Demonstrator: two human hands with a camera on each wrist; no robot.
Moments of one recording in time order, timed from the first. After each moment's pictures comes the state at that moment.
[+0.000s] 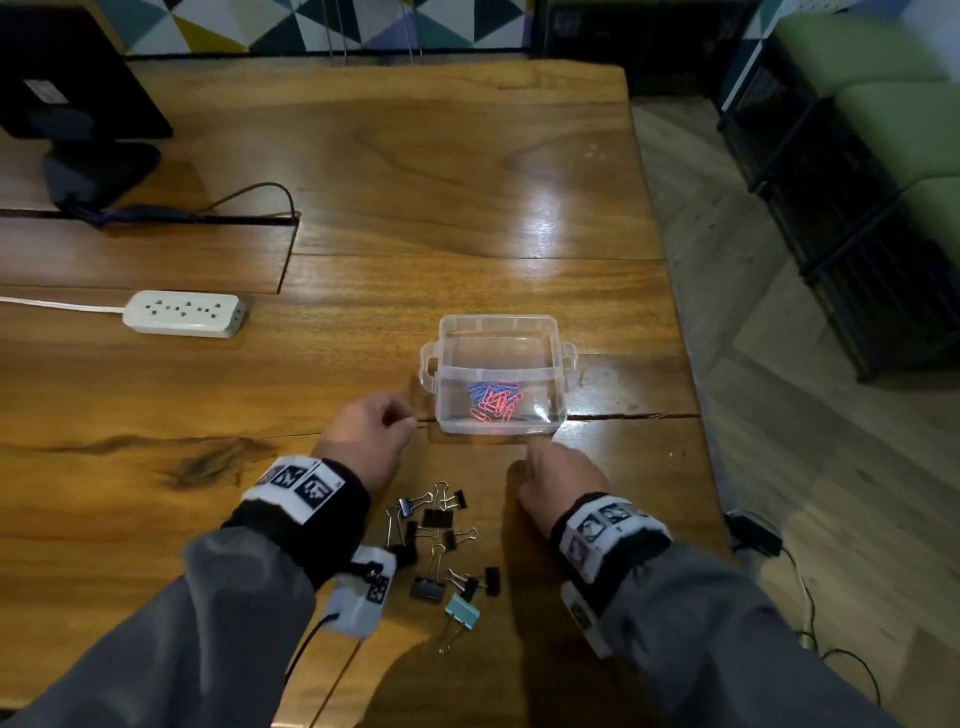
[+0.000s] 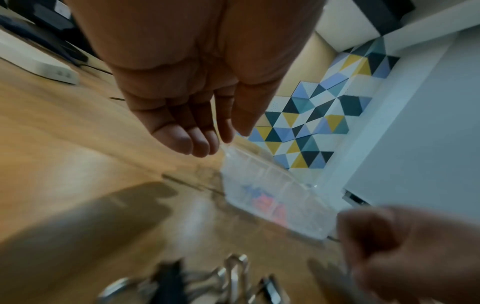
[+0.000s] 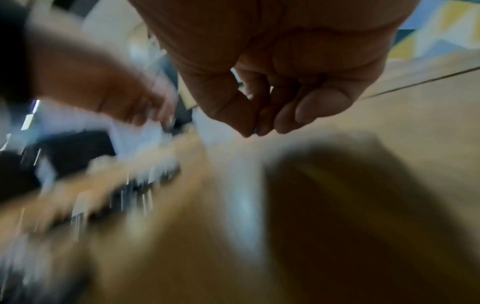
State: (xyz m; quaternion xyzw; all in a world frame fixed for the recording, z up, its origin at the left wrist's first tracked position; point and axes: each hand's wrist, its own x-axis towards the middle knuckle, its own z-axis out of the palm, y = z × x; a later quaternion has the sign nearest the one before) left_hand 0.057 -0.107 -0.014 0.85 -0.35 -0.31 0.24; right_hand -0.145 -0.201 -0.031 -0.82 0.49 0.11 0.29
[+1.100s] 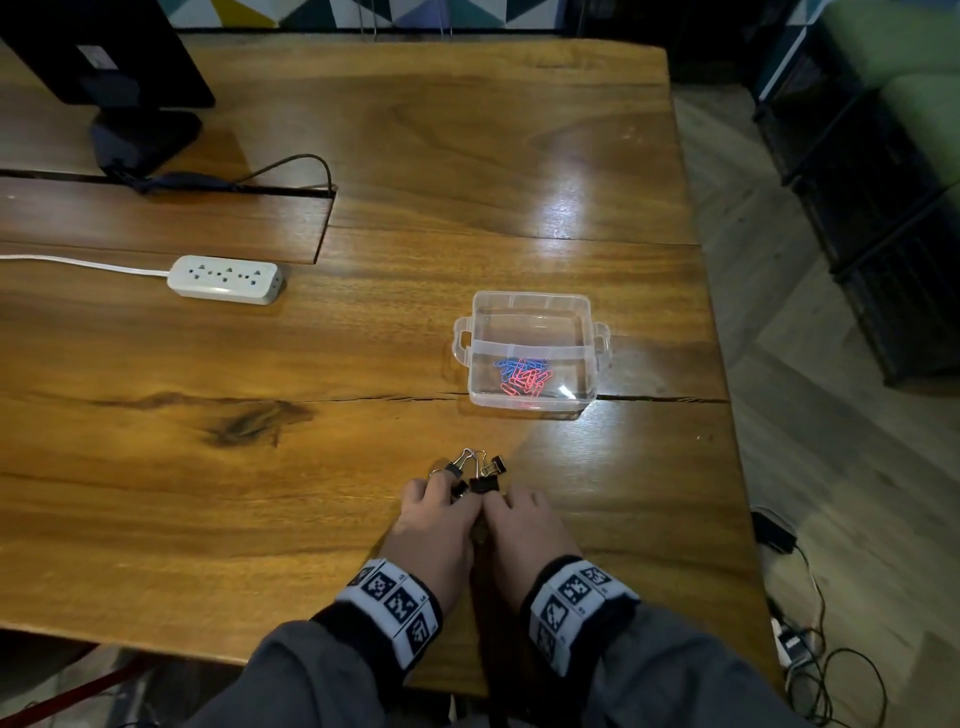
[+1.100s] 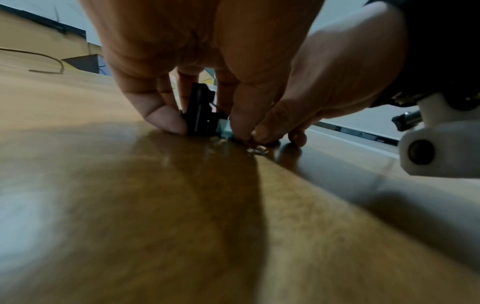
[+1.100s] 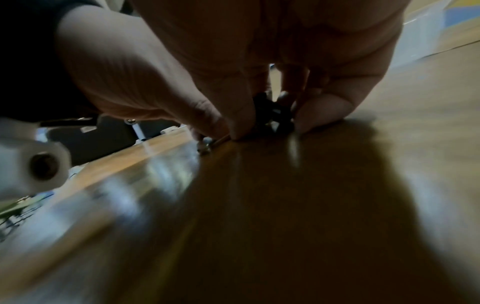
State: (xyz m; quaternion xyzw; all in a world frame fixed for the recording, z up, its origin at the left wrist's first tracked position) left_hand -0.035 -0.020 -0.053 0.82 -0.52 -0.21 0.09; right_hand -0.141 -0.101 -0.049 -0.88 0.34 0.14 0.29
